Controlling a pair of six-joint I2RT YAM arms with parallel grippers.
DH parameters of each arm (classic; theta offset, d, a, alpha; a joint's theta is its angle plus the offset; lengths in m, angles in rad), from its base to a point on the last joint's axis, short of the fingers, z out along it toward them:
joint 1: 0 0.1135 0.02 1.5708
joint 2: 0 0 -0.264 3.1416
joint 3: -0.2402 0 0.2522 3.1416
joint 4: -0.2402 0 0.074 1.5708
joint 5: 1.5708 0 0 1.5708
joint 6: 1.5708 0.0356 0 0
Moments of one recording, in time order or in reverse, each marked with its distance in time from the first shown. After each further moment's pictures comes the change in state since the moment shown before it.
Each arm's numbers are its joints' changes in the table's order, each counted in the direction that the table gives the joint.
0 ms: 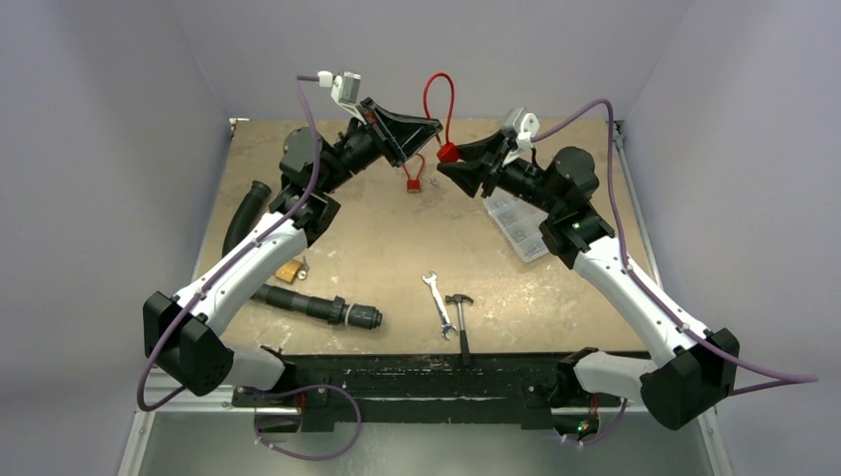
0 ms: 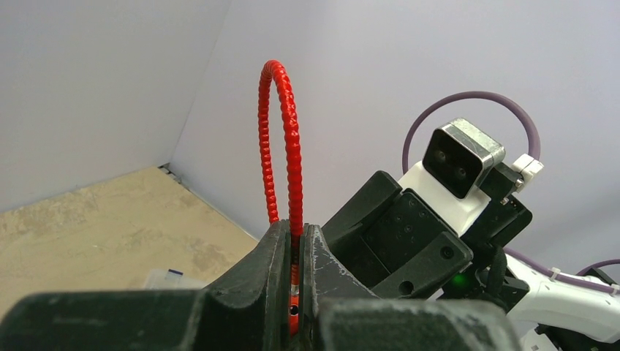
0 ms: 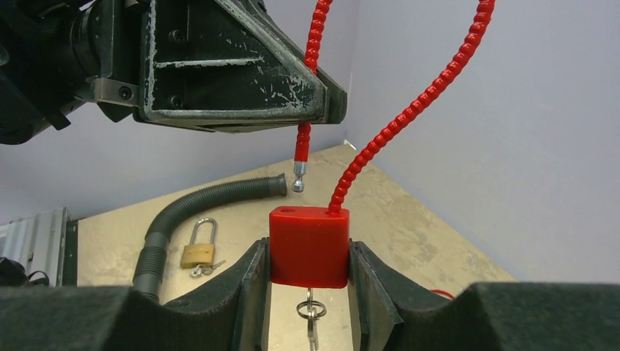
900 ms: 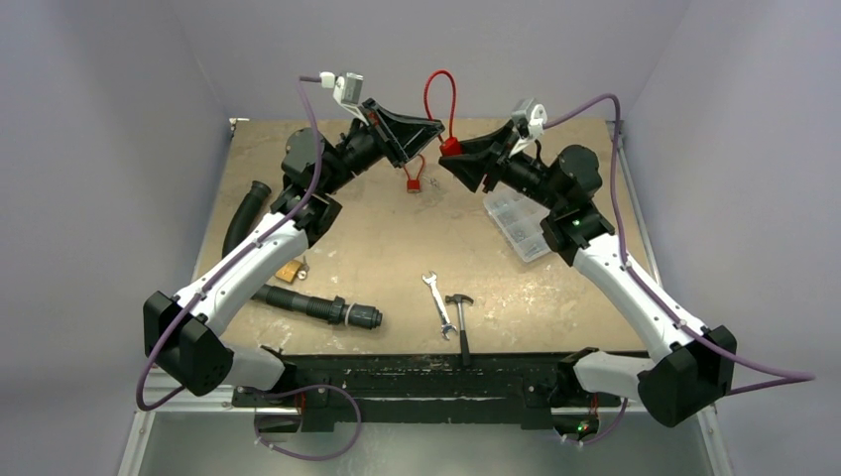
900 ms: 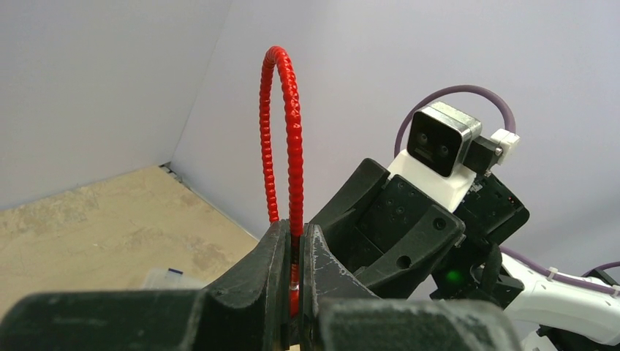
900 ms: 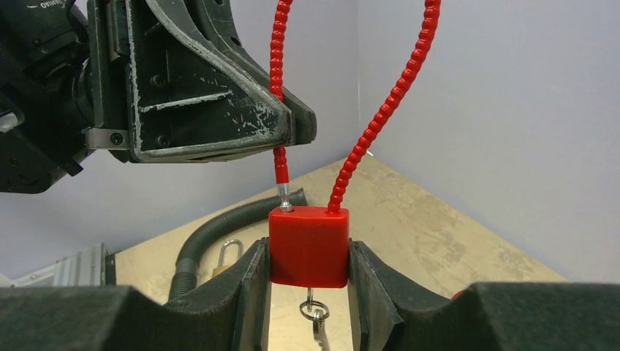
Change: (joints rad) left arm -0.014 0.000 -0.002 -0.008 -0.012 0.008; right arm -0.026 -0.013 0.000 0.061 0.006 0.158
